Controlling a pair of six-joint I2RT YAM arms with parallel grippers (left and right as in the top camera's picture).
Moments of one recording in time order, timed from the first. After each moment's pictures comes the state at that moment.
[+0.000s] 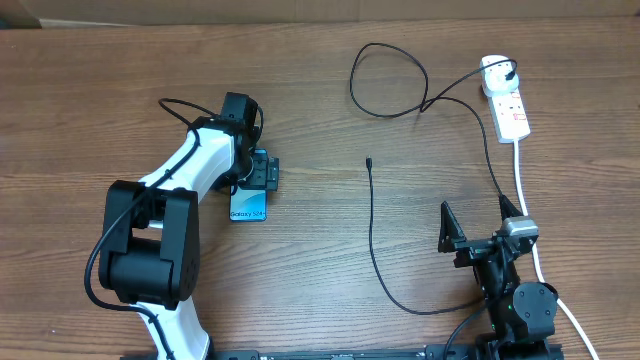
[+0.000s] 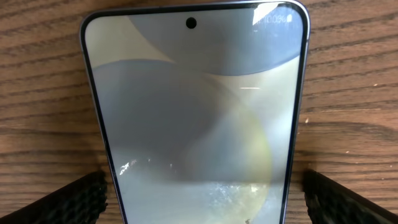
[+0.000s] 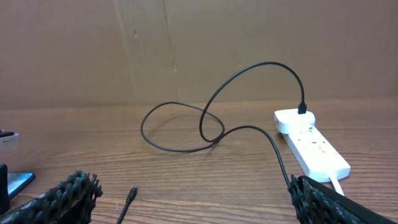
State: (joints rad) left arm -0.19 1.97 1.27 -0.76 -0.02 -0.17; right arm 0.11 0.01 0.02 -0.03 -0.03 0.10
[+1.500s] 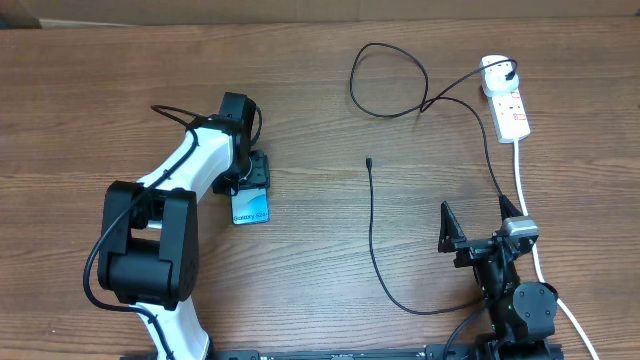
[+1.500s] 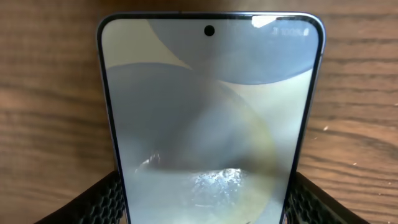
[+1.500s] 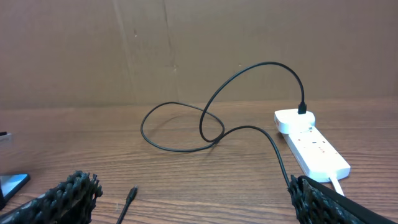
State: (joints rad) left arm -0.19 1.97 1.27 -0.80 -0.02 -0.35; right arm 0.11 0.01 0.02 -0.03 -0.03 0.10
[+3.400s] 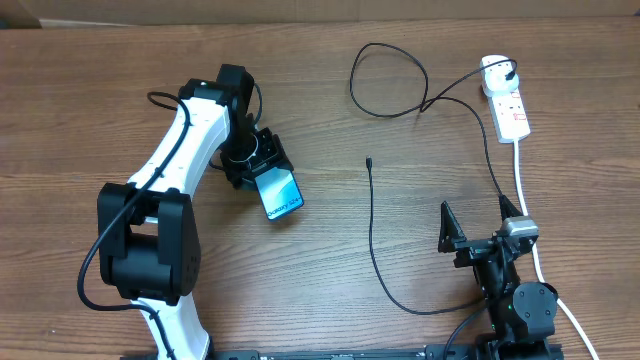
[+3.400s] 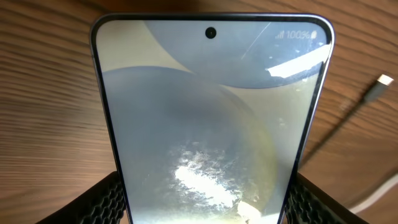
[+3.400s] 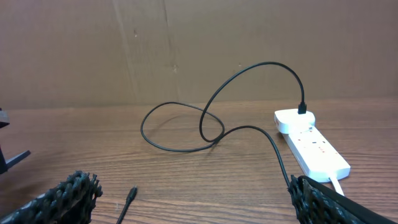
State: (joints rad) left arm -0.19 1.99 1.55 -1.16 0.37 -0.57; right arm 0.11 0.01 0.02 -0.03 -0.03 0.10
